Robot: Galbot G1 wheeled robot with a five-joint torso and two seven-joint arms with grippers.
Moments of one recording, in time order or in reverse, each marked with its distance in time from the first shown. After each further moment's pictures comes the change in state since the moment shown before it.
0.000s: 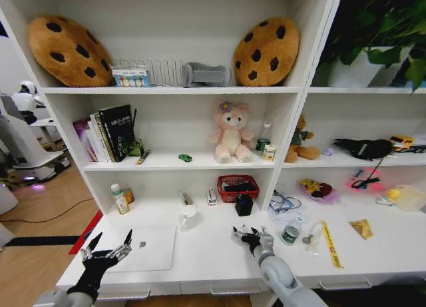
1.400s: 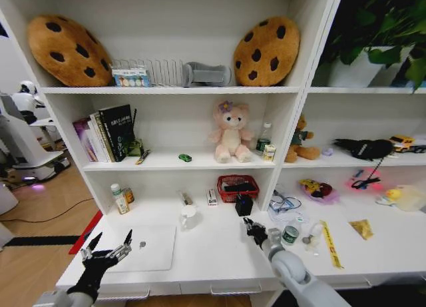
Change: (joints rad) left arm 0.000 0.000 0.000 0.000 0.000 0.000 0.000; right arm 0.075 -0.146 0.048 0.055 -0.112 0.118 -0.197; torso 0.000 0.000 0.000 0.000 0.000
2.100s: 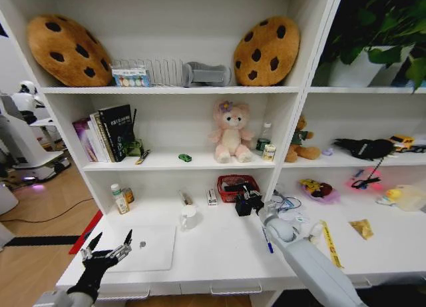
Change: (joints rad) left arm 0.000 0.000 0.000 0.000 0.000 0.000 0.000; right arm 0.354 0.065 -0.149 -0.345 -0.041 0.206 -0.064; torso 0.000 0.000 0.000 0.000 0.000
